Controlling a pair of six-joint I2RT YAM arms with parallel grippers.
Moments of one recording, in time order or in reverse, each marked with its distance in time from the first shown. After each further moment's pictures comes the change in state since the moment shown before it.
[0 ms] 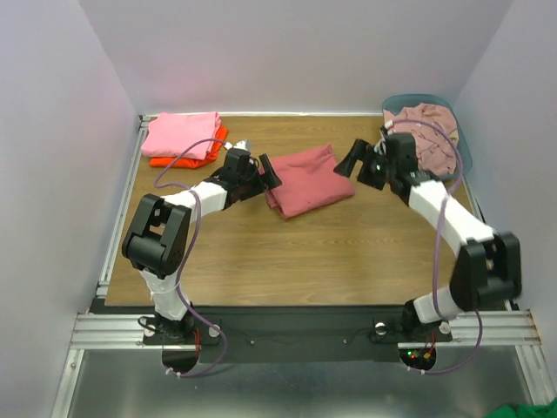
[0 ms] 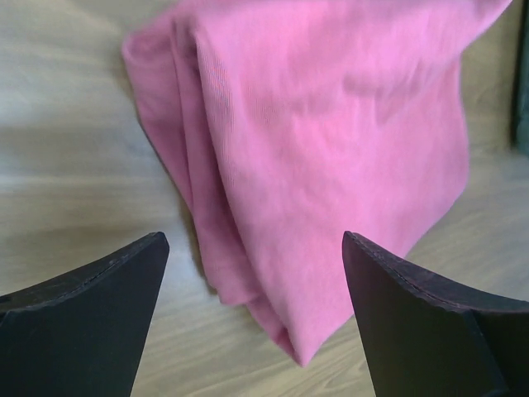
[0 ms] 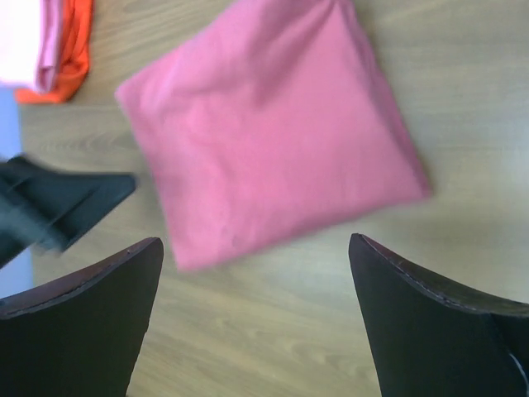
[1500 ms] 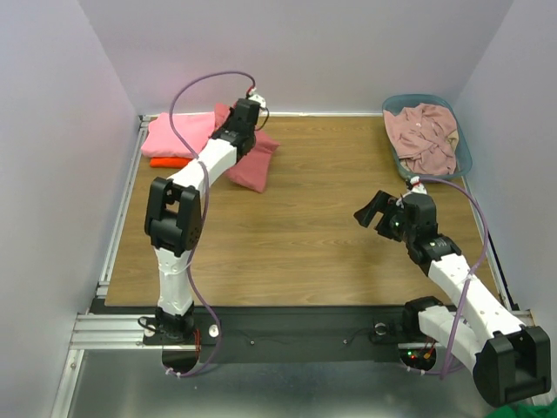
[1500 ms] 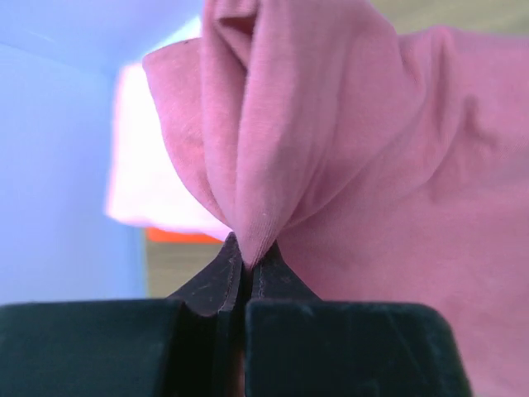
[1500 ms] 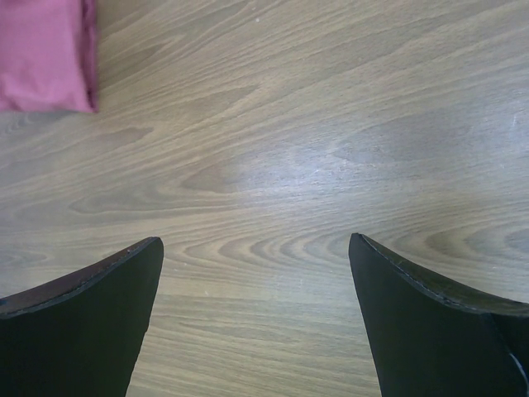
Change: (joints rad) left arm -0.005 0.258 0.625 -0.357 -0.748 1.029; right arm 0.014 -0.698 -0.670 0.047 0.210 0.084
